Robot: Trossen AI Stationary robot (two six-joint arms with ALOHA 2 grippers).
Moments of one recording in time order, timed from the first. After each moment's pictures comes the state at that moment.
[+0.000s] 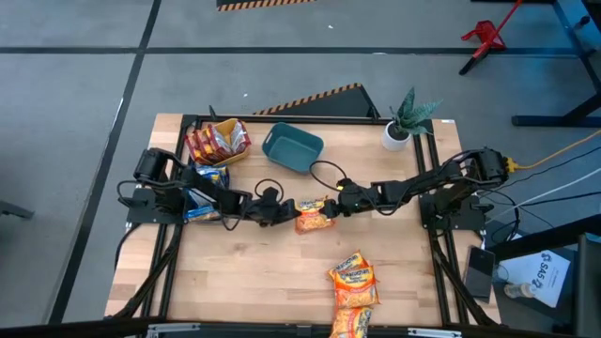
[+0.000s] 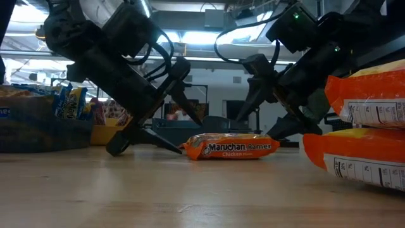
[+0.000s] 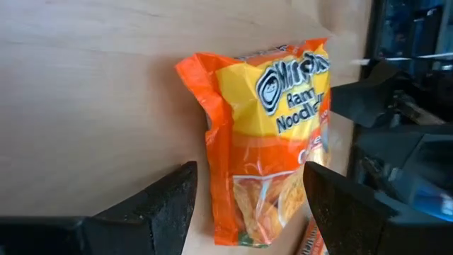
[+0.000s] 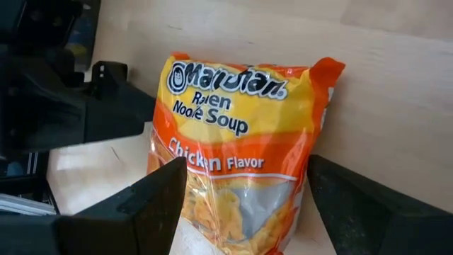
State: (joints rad) left arm -0.15 1.79 0.63 0.51 -0.25 -1.70; right arm 0.06 1.61 0.64 0.23 0.06 1.29
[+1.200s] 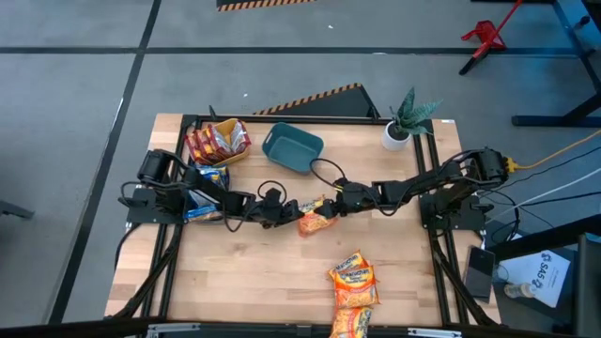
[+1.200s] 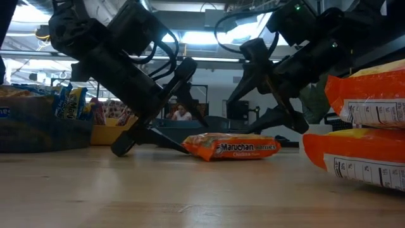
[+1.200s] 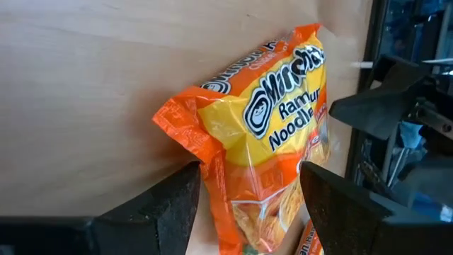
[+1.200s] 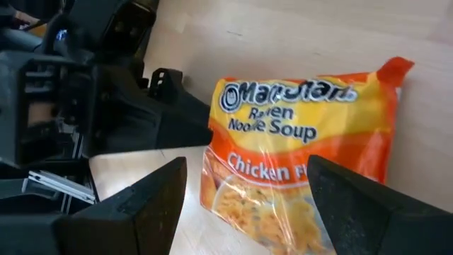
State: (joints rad) left arm -0.15 1.83 0.68 0.52 -0.28 -1.72; right arm 0.06 1.61 0.64 0.36 0.03 1.23
